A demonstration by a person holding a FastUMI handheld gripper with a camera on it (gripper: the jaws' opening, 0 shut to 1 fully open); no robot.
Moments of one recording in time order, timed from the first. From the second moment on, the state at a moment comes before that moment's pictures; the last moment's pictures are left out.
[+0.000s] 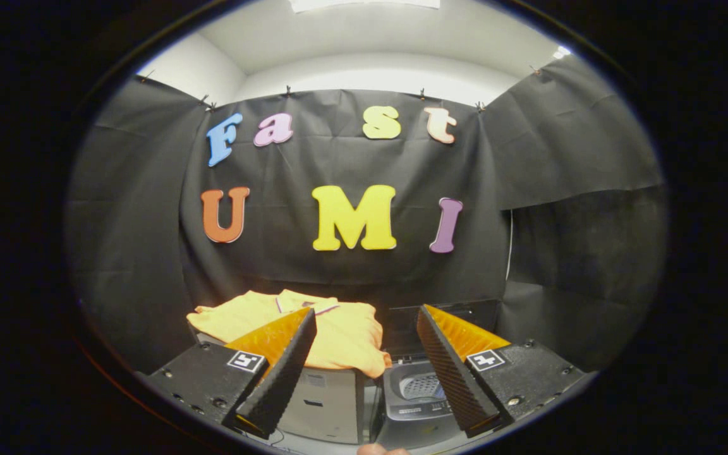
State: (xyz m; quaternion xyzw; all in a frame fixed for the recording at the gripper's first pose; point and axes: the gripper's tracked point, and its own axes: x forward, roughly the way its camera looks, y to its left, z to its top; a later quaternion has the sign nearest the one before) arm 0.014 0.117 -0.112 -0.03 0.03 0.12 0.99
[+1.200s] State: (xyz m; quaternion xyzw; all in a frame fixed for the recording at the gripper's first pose) arm 0.198 0.325 -0.163 -0.03 0.26 0.32 0.91
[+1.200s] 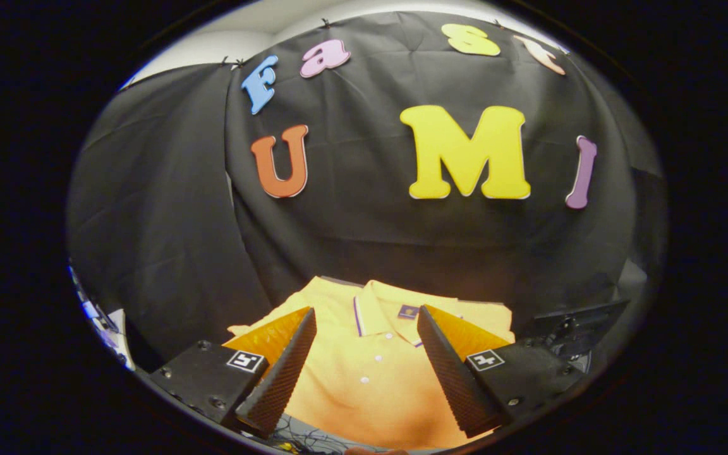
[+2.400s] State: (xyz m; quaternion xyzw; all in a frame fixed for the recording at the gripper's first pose) arm 0.225 0.338 -0.280 -0.14 0.59 0.14 0.78
